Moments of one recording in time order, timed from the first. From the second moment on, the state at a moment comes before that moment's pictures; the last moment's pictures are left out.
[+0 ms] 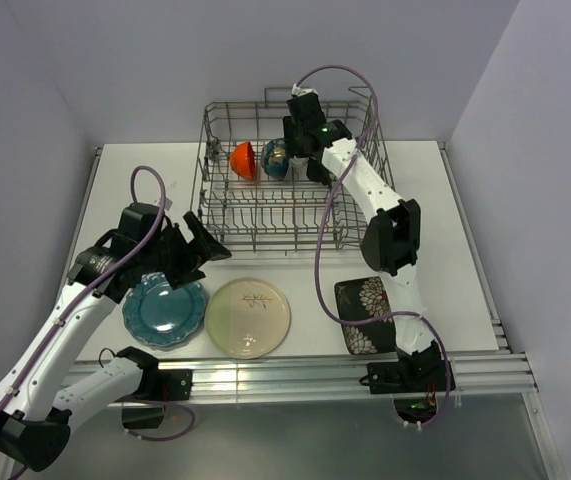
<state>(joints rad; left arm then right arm) -0.43 0.93 1.04 -0.88 0.23 -0.98 0.46 2.31 2.37 -0.77 0.27 0.23</state>
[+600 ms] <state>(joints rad) -0.43 0.94 1.04 -0.88 0.23 -0.98 0.44 2.28 2.30 -0.72 0.23 0.29</state>
